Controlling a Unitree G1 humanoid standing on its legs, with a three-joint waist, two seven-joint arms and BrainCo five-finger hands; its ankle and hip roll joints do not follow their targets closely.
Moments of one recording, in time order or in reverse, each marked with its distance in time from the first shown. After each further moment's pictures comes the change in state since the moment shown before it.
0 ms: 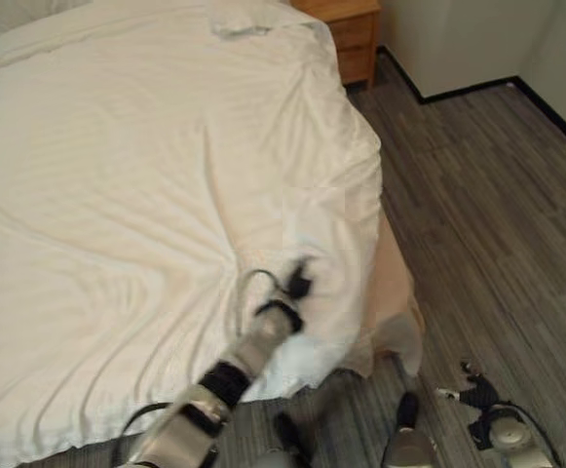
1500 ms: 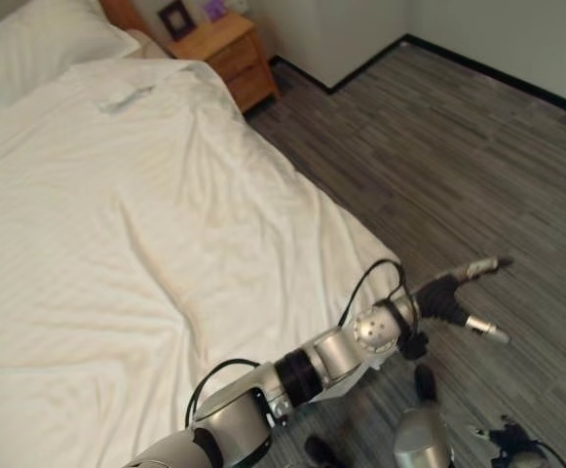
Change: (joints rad) left arm -0.323 -0.252 -0.212 -0.139 -0.450 -0.144 -0.114; right arm -0.109 -0.096 -0.001 0.335 0.090 0.030 -0.136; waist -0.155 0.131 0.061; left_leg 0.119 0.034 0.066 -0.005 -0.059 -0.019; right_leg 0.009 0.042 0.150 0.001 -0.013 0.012
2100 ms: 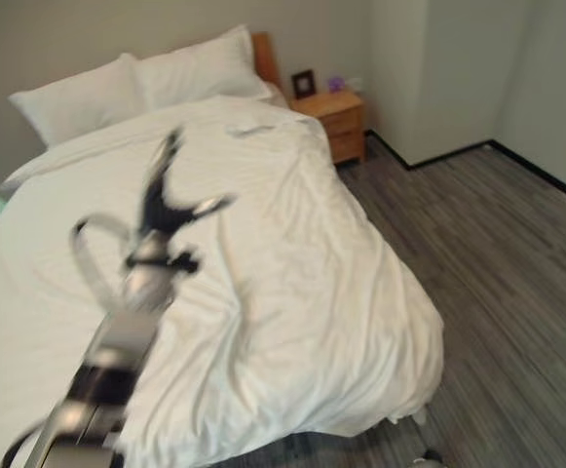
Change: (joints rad) left arm 0.683 0.689 0.908 -0.258 0.157 -0.002 0.216; right arm 0.189 -0.266 -0.331 -0.857 -0.084 -0.060 -0.048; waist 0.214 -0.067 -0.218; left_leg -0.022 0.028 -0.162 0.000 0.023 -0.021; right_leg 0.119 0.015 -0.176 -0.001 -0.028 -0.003
